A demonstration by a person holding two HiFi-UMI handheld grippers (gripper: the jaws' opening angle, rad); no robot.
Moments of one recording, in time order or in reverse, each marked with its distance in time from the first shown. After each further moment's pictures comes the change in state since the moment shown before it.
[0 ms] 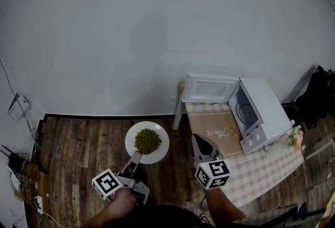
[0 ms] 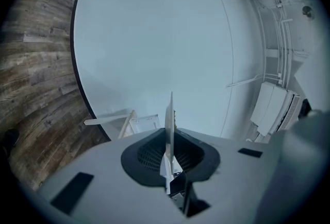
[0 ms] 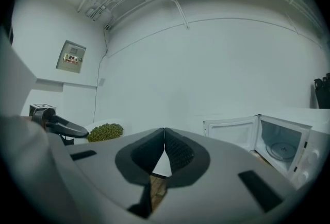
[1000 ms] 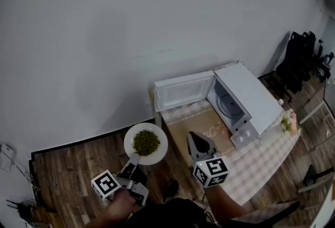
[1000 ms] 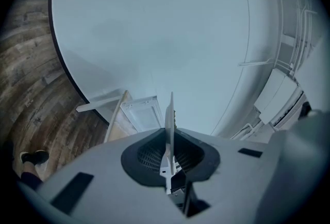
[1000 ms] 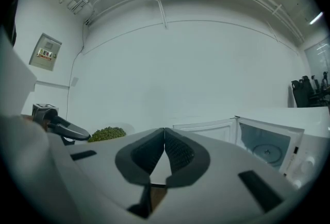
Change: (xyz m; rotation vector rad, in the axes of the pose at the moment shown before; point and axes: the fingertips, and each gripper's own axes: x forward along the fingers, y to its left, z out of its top) left arm 0.169 0.011 -0.011 -0.006 0.306 0.002; right arm 0.050 -0.118 0.006 0.055 -0.025 -0.235
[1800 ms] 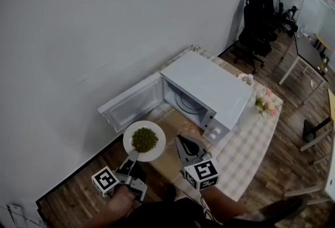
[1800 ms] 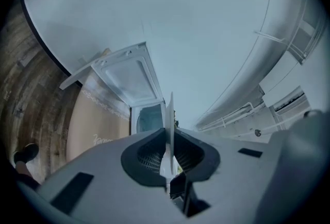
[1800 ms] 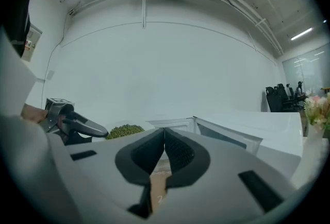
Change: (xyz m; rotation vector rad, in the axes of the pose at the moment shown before) left arm 0.191 -0.001 -0.097 0.008 0.336 -0.013; right arm -0.027 -0.149 -0.014 0.014 0.000 -0.240
